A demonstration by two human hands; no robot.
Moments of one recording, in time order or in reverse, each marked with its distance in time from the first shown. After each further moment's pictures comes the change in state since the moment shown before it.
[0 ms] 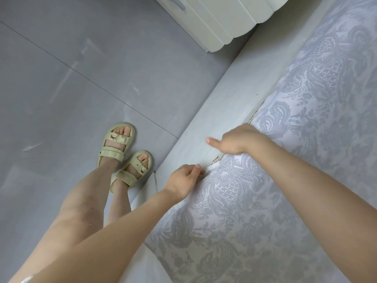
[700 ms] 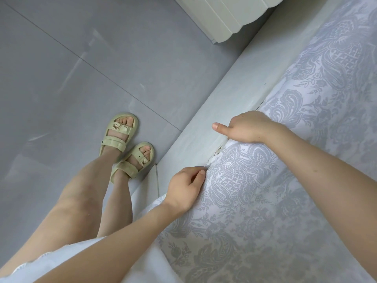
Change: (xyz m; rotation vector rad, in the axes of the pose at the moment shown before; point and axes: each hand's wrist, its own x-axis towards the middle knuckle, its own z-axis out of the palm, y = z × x) left_hand -0.032 -0.017 0.027 -0.040 0.208 0.127; right_hand 0.002 0.016 0.011 0.090 0.205 -0.098
